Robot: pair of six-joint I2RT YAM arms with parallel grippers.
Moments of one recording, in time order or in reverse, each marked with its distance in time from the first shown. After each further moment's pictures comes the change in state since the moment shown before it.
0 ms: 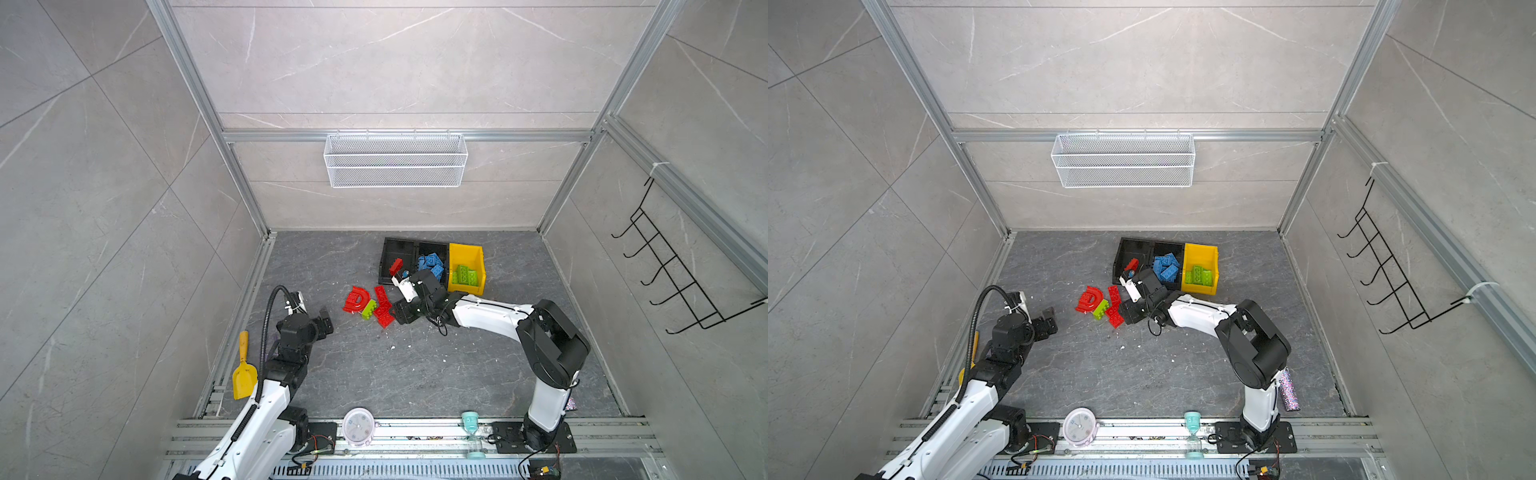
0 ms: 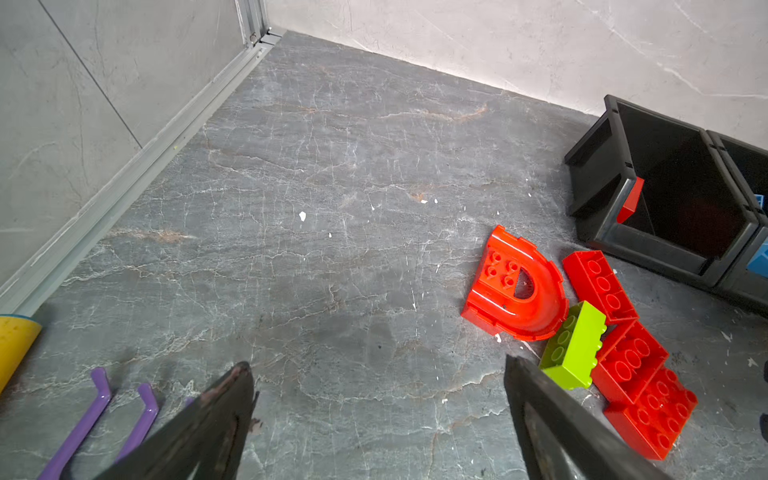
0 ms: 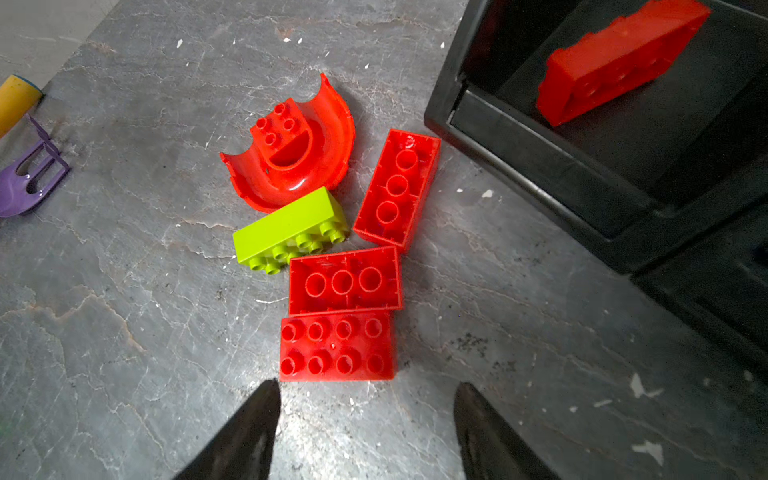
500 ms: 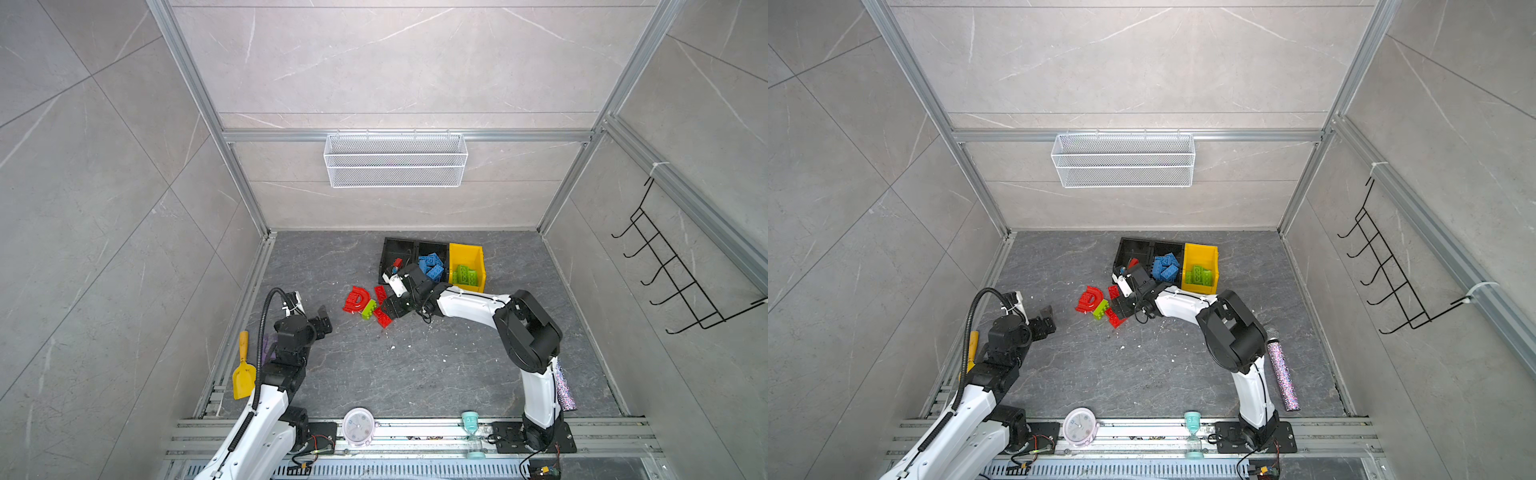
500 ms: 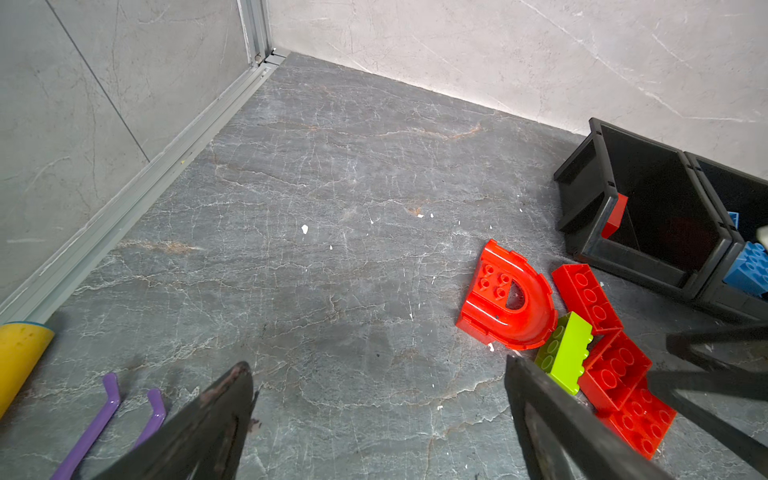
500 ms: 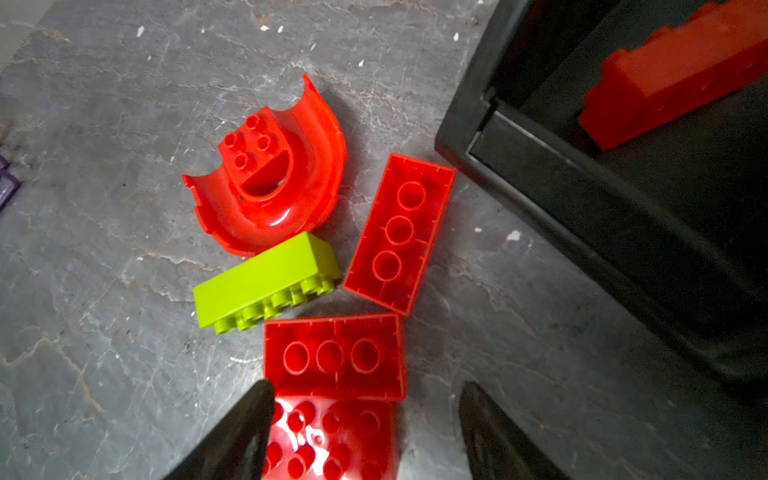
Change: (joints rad) left arm 0.004 -0.055 0.000 -0.016 -0.003 0.000; right arm 0.000 0.207 0.233 -0.086 0.014 0.004
